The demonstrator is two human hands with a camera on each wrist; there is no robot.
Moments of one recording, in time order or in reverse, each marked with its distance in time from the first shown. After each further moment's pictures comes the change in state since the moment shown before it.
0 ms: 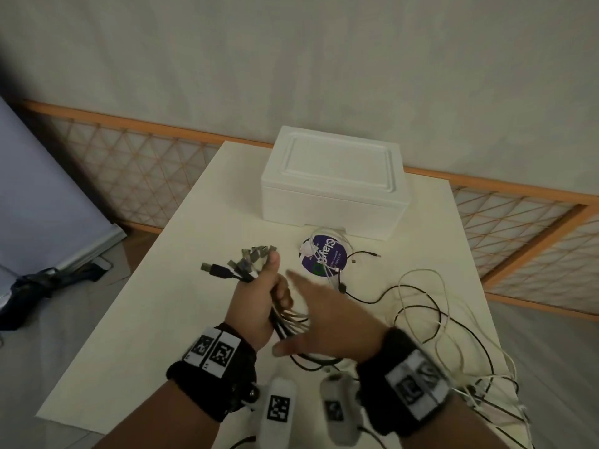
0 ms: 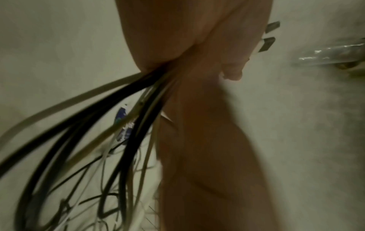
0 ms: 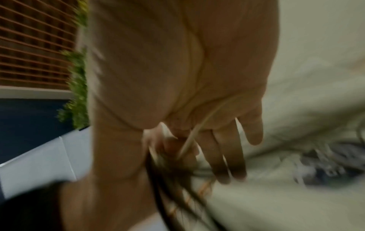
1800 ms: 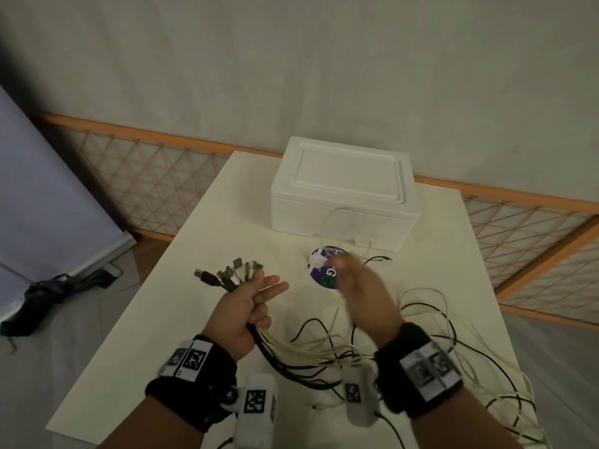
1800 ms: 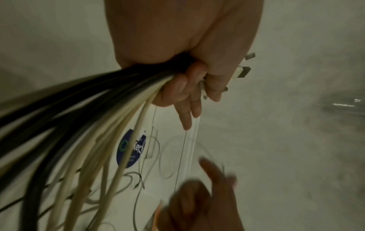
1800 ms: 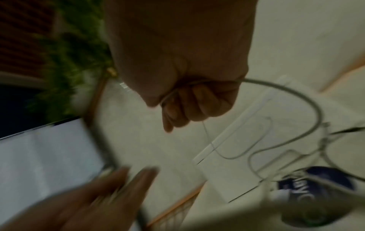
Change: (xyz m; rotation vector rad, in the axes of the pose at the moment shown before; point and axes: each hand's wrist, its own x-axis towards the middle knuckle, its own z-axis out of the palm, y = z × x) left_hand 0.017 0.022 -0.039 0.094 0.035 -0.185; right_hand 0.037 0.042 -0.005 0.383 0.603 -0.104
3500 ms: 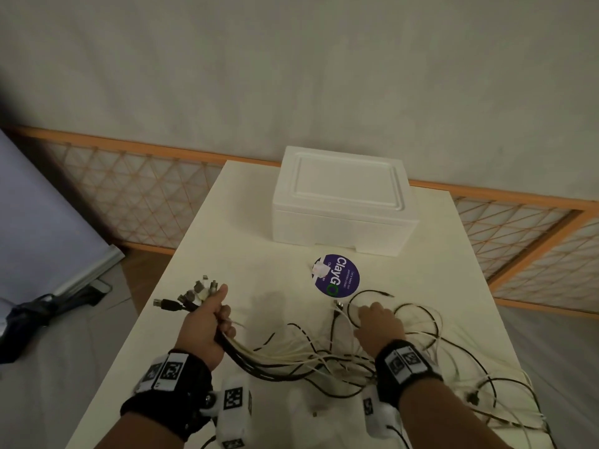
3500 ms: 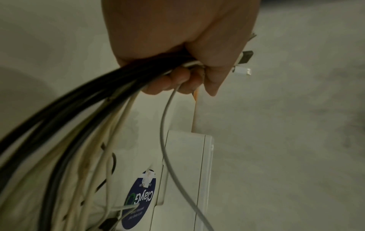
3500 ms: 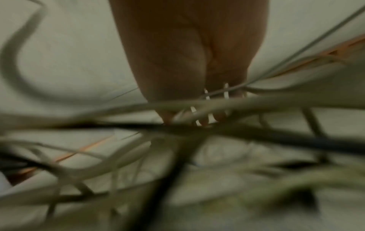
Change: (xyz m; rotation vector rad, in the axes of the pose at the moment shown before) left_hand 0.034 0.032 -0.068 -0.106 0.236 0.008; right_hand -0.007 0.092 0.033 -0.942 -0.396 0.522
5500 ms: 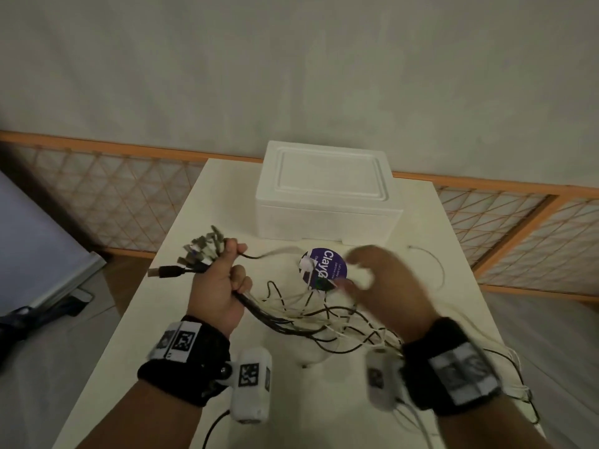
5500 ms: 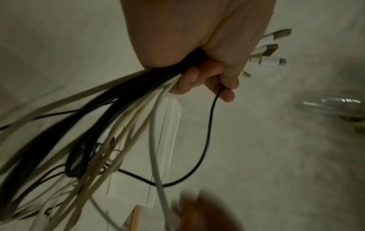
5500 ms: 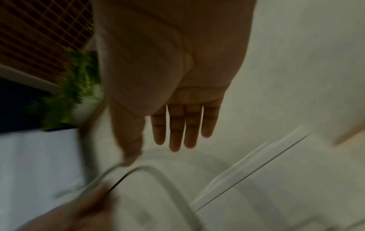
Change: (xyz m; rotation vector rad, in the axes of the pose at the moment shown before) left_hand -0.033 0.014 0.075 -0.149 -0.325 0.293; right_hand -0.072 0.003 -0.110 0.676 0.527 -0.373
